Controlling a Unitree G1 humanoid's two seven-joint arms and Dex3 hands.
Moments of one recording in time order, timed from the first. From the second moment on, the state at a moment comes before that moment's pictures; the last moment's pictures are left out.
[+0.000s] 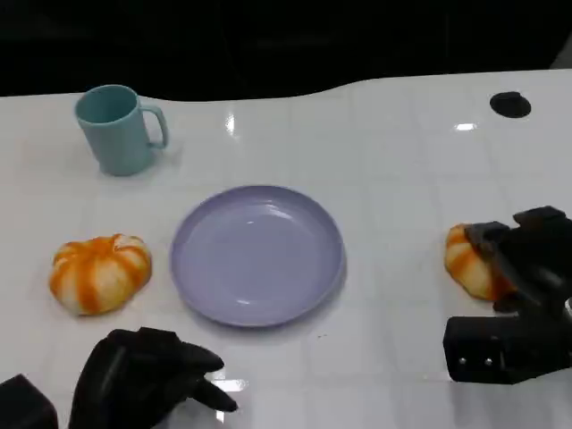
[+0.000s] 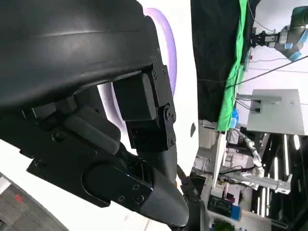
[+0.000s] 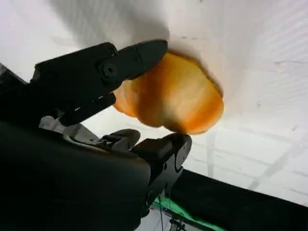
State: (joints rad) left arm 0.05 -0.03 0.11 0.44 -0.34 -0.40 -0.58; right arm -0.42 -0.41 0.39 0.54 -1.01 0.02 -0.11
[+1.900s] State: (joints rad) left arm 0.06 -0.04 0.10 0.44 -0.34 -0.40 -0.58; right arm -0.50 -0.07 0.38 0.65 -0.60 -0.53 -0.40
